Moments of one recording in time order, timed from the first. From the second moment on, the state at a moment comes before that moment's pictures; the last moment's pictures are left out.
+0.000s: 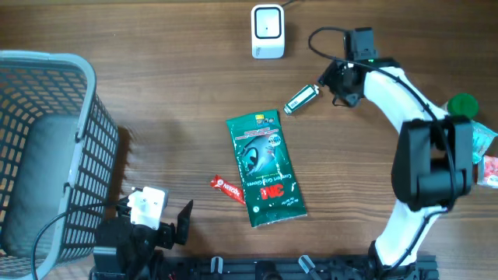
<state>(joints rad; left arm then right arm) -0.07 0.03 0.44 -1.04 0.17 0.09 0.11 2.04 1.40 -0.55 -0.09 0.77</state>
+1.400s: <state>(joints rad) -0.07 0.03 0.44 -1.04 0.17 0.09 0.29 2.19 1.59 -0.76 0.05 1.03</state>
